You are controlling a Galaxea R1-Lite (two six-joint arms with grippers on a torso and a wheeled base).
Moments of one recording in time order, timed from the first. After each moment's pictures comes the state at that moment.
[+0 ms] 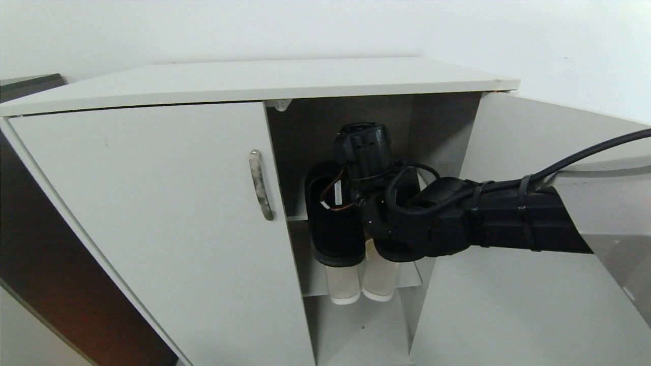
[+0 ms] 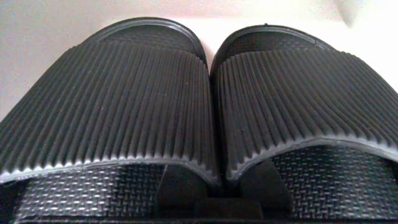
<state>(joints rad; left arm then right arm) 0.00 0.00 0.00 0.00 -0.04 0.01 0.84 2.18 -1.77 -0.13 -0.69 0.22</state>
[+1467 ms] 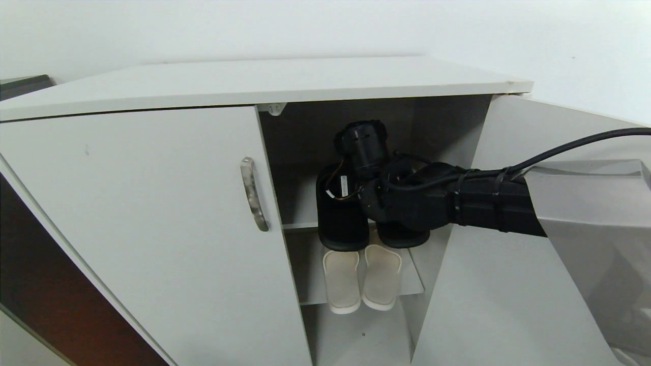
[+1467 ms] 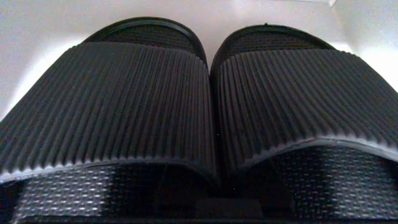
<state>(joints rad) 0.00 0.00 0.00 0.00 -0.04 0.01 0.78 2.28 -2.00 0.08 -0.69 0.22</state>
